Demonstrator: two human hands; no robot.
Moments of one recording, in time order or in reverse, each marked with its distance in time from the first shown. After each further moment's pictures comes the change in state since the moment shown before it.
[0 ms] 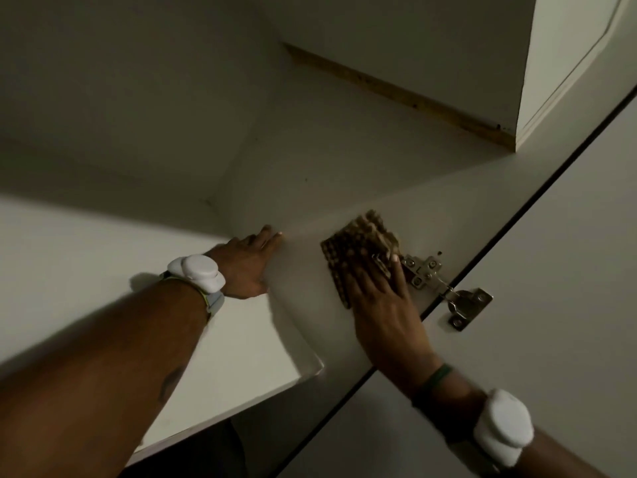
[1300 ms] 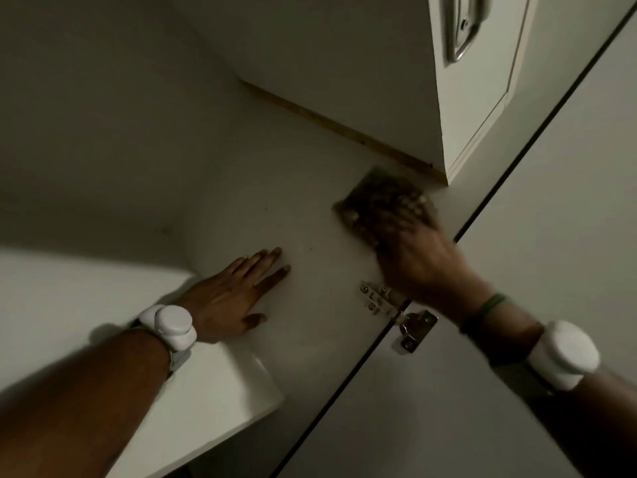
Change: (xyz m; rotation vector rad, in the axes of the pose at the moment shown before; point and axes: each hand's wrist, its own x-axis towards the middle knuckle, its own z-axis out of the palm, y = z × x) left_hand 0.001 0.044 -0.006 0.060 0.402 0.322; right_hand 0.062 0.132 -0.092 0.131 -0.049 -0.036
